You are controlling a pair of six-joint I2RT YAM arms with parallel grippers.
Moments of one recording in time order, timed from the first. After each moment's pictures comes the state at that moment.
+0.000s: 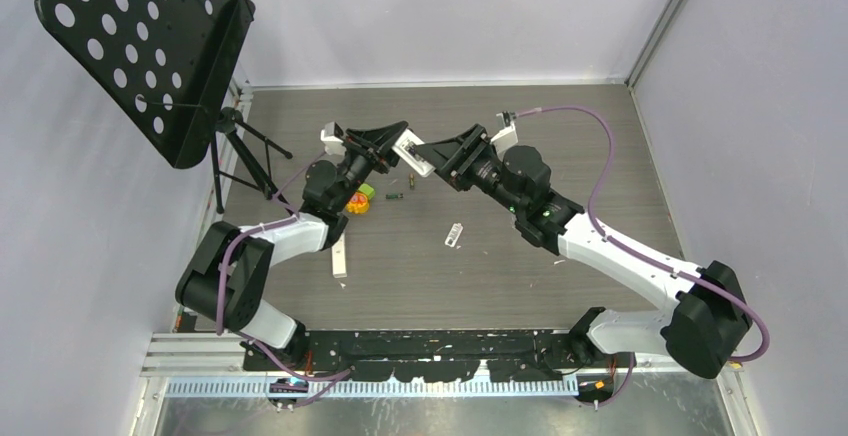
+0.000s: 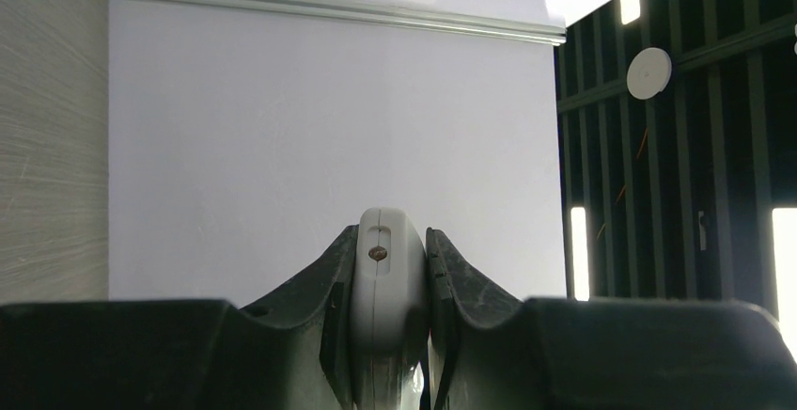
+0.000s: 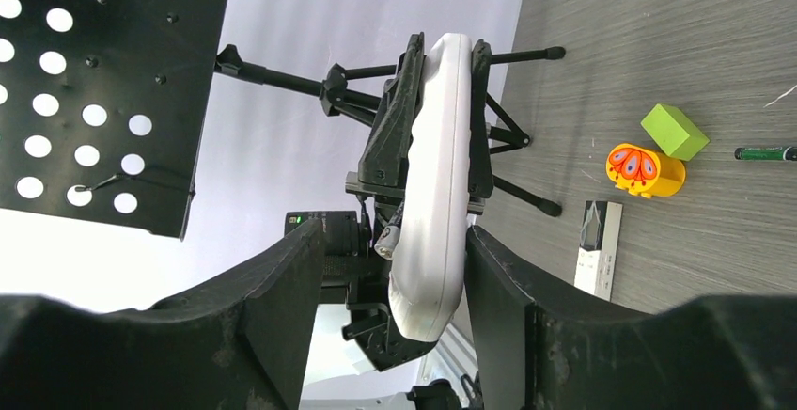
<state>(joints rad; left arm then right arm) -0.43 1.50 0.64 1.13 0.18 -1.84 0.74 1.23 0.89 0.32 -0.03 1.22</state>
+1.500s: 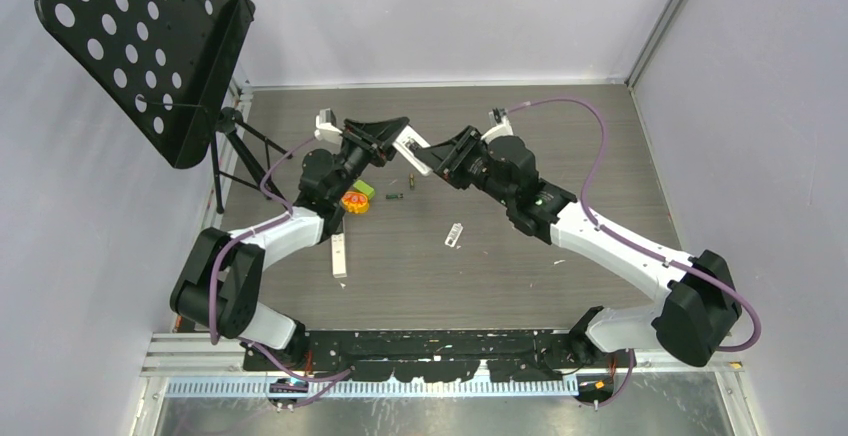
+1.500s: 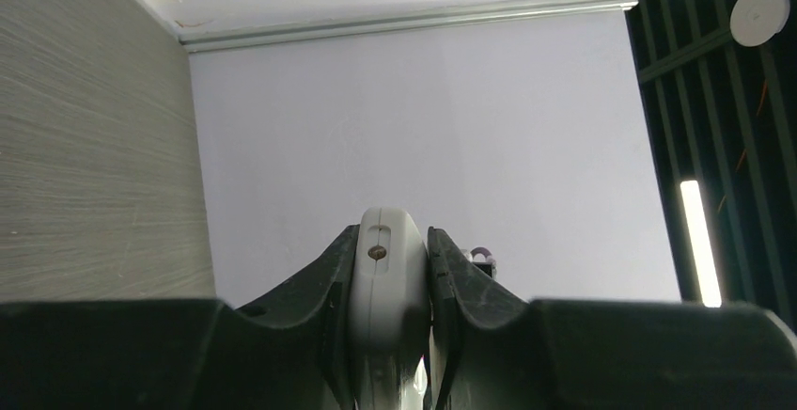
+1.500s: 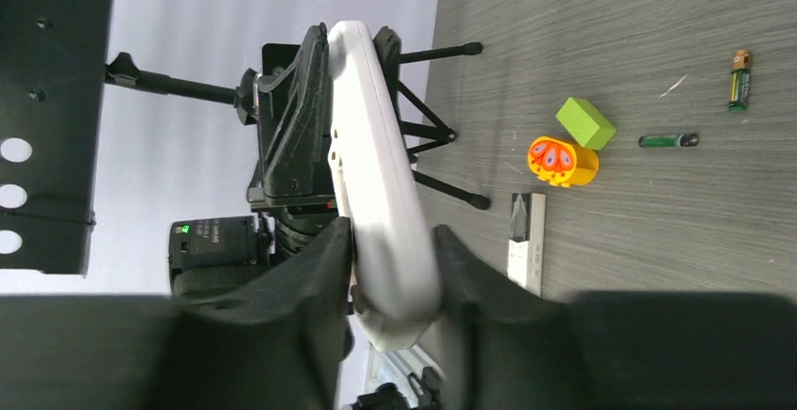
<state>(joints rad) -0.42 1.46 0.70 0.99 0.21 -1.59 0.74 1.31 1.00 0.12 0.03 1.14</state>
